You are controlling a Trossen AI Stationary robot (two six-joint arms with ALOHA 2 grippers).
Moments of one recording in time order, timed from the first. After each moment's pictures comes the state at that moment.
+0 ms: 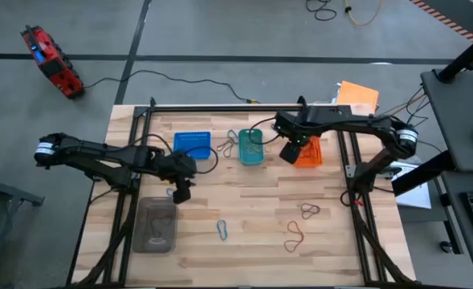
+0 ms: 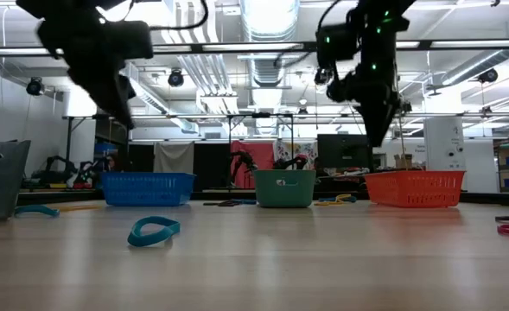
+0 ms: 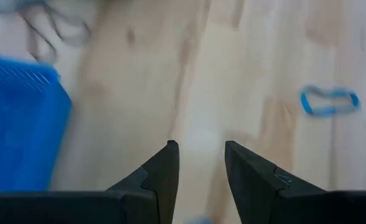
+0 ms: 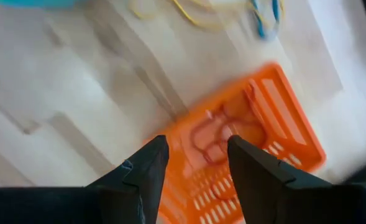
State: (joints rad) left arm -0.06 1.12 0.77 -0.66 -0.06 -0.29; right arm -0.39 1.57 1.22 -1.10 0.12 0.19
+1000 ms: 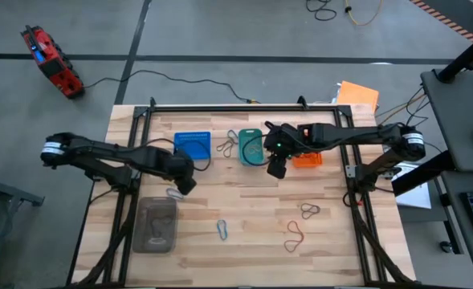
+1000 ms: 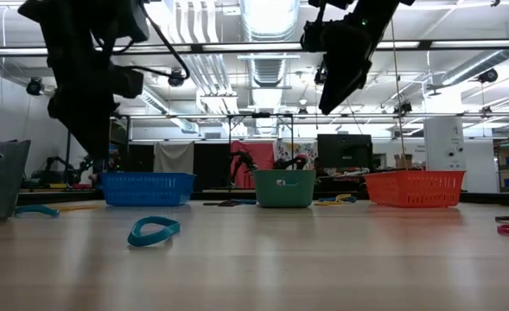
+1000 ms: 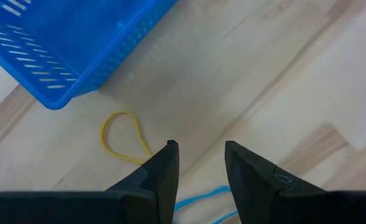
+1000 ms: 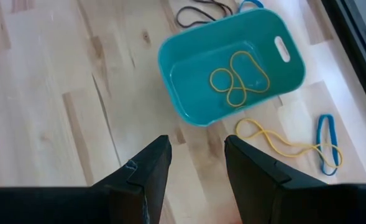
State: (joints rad) left arm -0.03 1.23 0.77 -0.88 -0.23 -0.80; right arm -0.14 1.50 1.22 -0.77 0.13 0.14
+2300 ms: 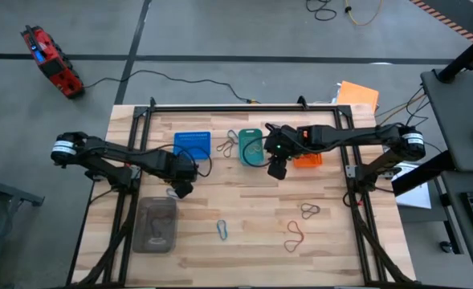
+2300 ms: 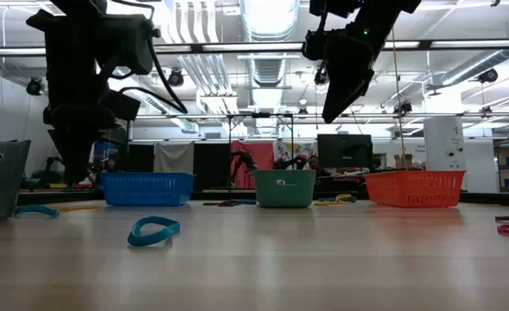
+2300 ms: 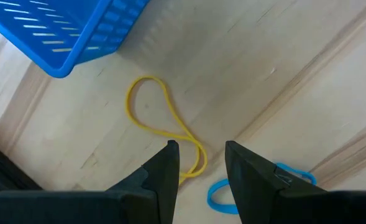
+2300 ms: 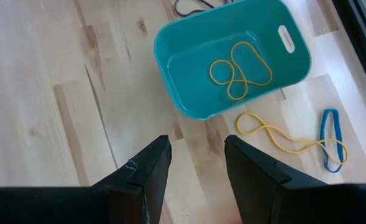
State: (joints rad) left arm -0.03 1.37 0.77 -0.97 -0.23 -0.74; right arm -0.14 1.50 1.17 -0.73 0.13 0.13
